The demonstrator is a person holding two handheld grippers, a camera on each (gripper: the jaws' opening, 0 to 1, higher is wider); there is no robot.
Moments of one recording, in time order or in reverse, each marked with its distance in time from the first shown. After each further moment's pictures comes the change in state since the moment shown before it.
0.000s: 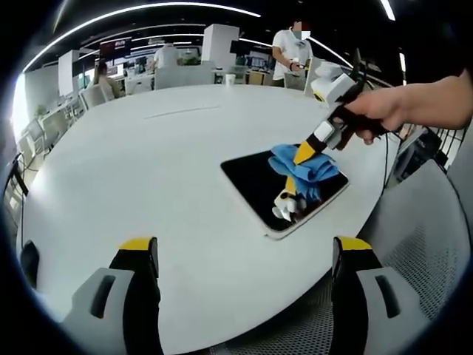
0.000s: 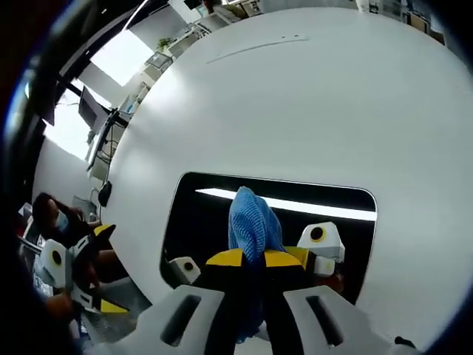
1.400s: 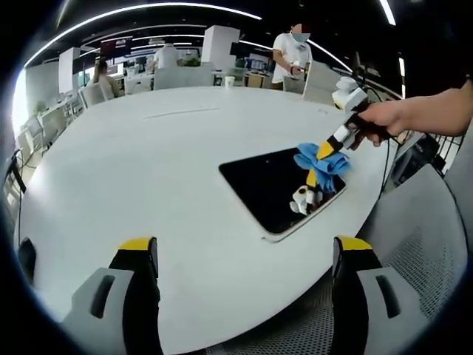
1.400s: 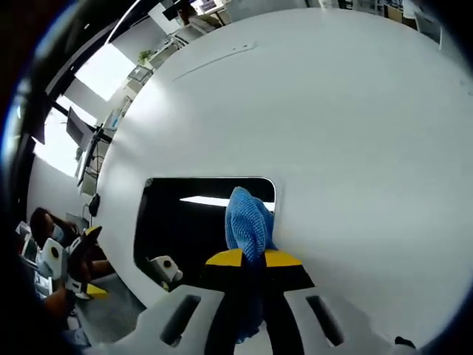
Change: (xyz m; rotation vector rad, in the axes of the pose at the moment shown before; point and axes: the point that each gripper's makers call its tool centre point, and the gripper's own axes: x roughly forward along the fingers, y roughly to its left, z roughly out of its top) left arm -0.004 -0.004 0.005 -0.021 -0.014 -0.012; right arm -0.038 -0.071 -0.013 0.076 -0.028 -0.069
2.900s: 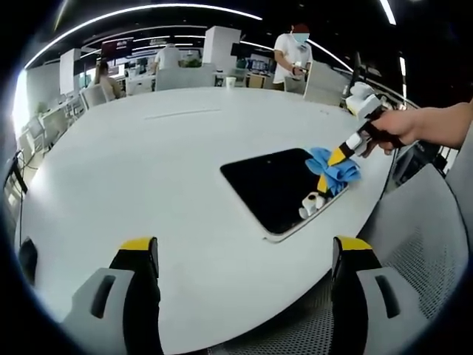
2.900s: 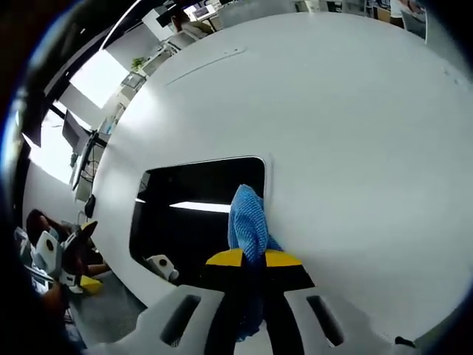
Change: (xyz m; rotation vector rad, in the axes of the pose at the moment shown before) left arm 0.000 0.001 0.000 0.004 -0.004 0.011; right arm -0.009 -0.003 -0.024 0.028 -0.042 -0.041
